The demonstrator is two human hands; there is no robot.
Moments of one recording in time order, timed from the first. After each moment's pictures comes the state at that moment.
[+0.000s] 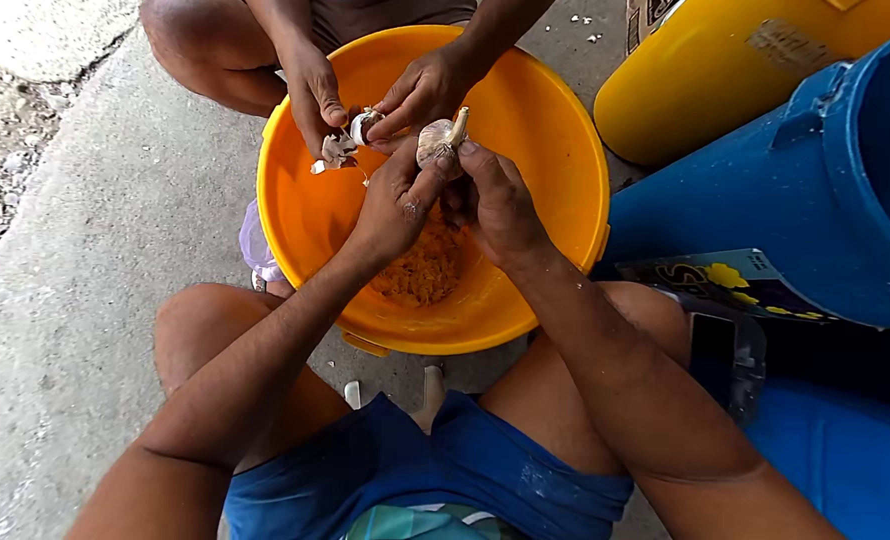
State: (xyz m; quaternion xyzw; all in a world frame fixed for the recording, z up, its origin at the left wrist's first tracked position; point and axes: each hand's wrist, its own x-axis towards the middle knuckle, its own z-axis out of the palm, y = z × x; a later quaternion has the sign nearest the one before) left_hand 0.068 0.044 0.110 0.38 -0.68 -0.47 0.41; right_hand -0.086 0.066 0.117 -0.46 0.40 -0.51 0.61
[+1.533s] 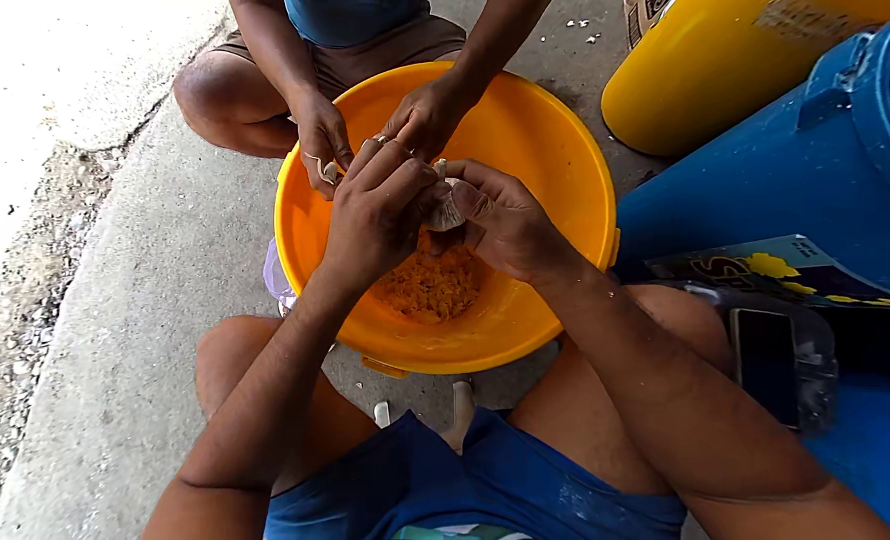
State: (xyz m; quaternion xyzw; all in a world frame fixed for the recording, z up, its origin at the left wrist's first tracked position) left_hand 0.091 0.031 0.145 0.27 -0.85 -0.11 0.44; right_hand -0.100 0.075 0.134 -0.47 0.28 -0.49 0.68
